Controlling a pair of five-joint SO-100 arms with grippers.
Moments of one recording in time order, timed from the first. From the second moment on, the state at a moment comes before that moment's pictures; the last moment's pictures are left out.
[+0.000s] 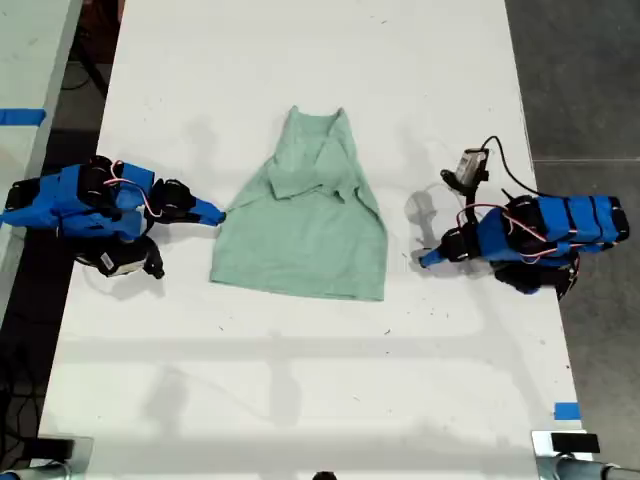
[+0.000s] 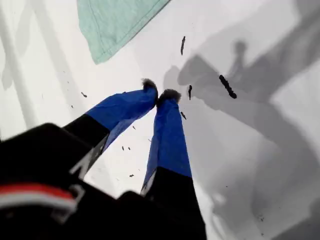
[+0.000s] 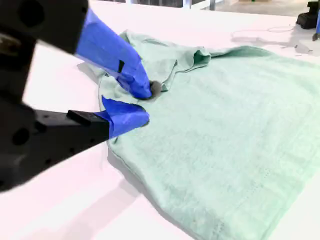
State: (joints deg) arm 0 -11.4 206.3 182.5 59.9 0.3; arm 1 -1.6 199.8 175.1 75.5 -13.9
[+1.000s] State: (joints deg) arm 0 -10.8 206.3 182.6 59.9 0.3; arm 1 -1.6 199.8 175.1 75.5 -13.9
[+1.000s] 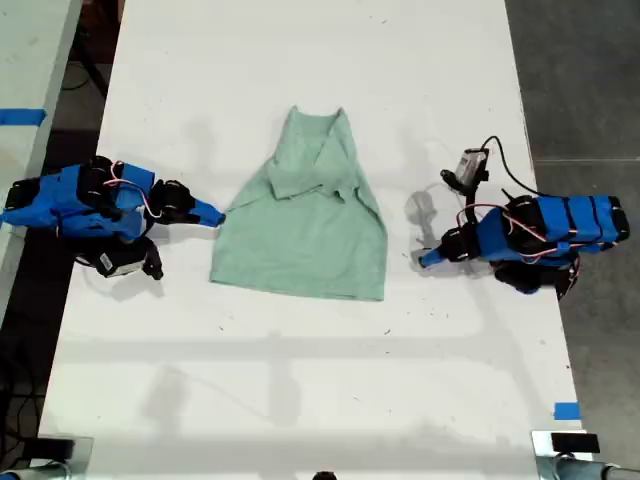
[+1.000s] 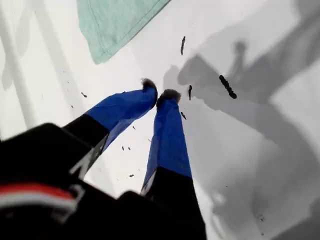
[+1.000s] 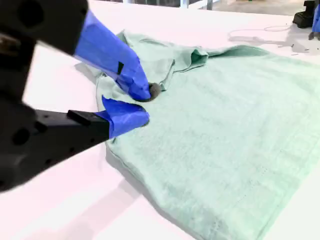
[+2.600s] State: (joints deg) arm 0 -10.8 206.3 182.6 60.1 0.3; arm 1 -1.6 199.8 175.1 75.5 -13.9
